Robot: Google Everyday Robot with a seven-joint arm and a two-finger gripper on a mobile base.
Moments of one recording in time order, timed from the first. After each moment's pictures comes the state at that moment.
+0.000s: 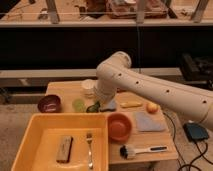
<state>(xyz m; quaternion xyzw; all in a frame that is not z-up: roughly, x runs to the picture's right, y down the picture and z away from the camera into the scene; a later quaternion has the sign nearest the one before) -0.027 0.057 0.680 -0.20 -0.21 -0.33 0.90</state>
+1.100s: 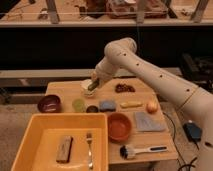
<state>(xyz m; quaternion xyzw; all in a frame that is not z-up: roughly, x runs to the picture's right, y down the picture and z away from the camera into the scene) -0.043 -0.054 0.745 -0.10 -0.28 -0.35 0.89</state>
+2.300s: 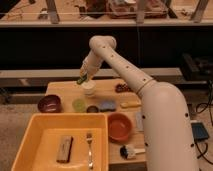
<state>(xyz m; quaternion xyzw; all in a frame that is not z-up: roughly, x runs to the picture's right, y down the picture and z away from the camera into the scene) -0.111 -0.081 0.838 -0.14 -0.32 -0.36 0.87</state>
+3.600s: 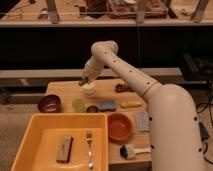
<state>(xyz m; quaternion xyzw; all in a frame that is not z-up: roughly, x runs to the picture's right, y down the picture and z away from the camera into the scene) -0.102 -0.072 0.854 -0.13 -0.30 -0.33 0.89</state>
